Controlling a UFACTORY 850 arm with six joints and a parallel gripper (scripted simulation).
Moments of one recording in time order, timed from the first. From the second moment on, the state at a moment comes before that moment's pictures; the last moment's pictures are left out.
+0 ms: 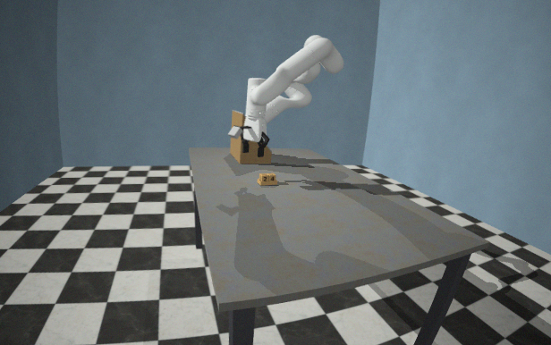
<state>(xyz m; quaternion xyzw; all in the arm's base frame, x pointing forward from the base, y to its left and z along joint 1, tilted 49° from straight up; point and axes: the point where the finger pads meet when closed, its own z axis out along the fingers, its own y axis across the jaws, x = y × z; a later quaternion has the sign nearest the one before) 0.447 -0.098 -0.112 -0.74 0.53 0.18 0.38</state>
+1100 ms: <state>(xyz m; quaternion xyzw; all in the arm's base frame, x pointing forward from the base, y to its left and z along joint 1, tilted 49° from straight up) 0.453 -0.092 -0.104 -0.82 0.39 0.11 0.40</state>
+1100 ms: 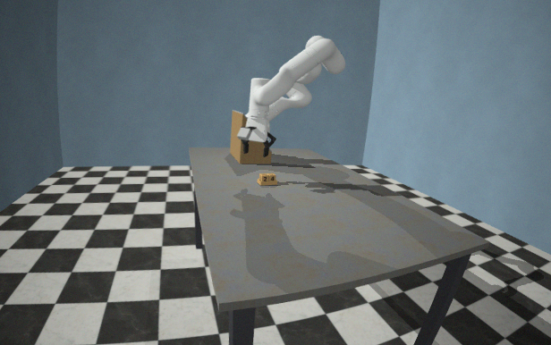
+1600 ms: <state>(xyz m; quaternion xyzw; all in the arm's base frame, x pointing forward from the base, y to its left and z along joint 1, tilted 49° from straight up) 0.461 -0.083 -0.095 -0.89 0.20 0.02 0.42</state>
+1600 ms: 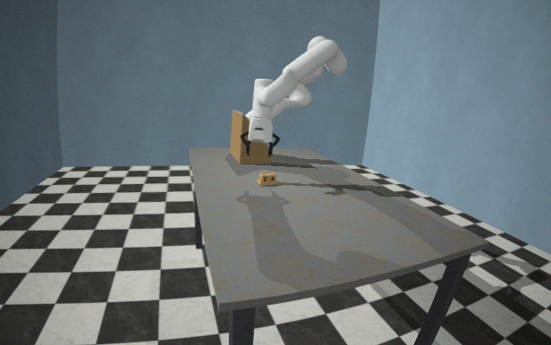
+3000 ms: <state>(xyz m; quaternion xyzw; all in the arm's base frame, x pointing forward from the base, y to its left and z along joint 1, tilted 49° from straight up) 0.481 -0.056 -0.069 -0.83 -0.38 -0.23 0.34</state>
